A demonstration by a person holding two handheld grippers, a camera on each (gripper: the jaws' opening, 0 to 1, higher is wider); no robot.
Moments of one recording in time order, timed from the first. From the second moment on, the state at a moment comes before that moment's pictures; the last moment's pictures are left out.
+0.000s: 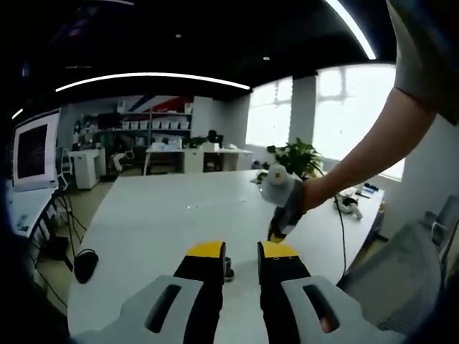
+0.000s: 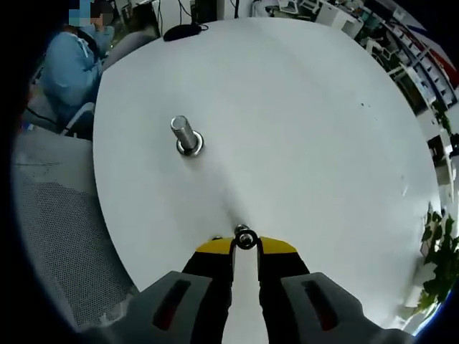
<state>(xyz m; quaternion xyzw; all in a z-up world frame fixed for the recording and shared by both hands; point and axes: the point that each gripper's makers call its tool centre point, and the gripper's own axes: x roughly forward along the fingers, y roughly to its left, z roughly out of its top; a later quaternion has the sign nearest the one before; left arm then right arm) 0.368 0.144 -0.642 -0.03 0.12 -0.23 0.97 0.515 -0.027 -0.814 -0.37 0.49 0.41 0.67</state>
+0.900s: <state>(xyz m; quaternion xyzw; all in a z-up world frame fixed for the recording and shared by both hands) 0.367 0.142 -0.647 -0.02 0.13 -0.23 0.96 0.518 -0.028 -0.817 -0.36 0.49 0.42 0.67</state>
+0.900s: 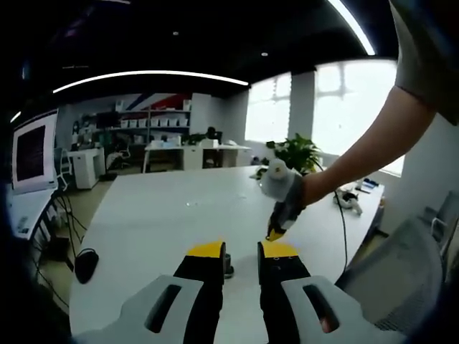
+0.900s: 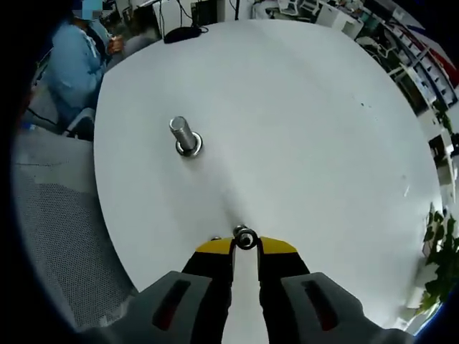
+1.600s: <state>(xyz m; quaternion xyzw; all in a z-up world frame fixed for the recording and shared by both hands) 0.367 0.143 -0.648 -0.02 0.13 -0.23 0.96 0.514 -0.030 -0.822 -0.37 0.50 0.41 0.67</state>
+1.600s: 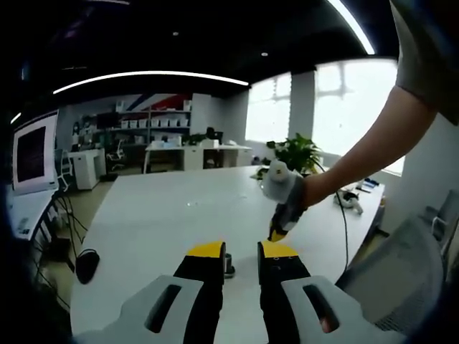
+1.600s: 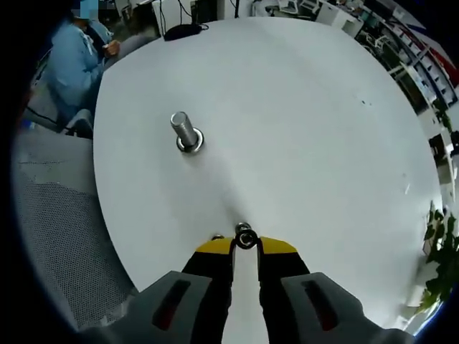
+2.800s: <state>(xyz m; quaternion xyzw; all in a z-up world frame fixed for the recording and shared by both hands) 0.367 0.144 -0.651 -0.01 0.14 -0.23 0.96 0.495 -0.047 -0.848 -0.30 0.52 0.39 0.70</state>
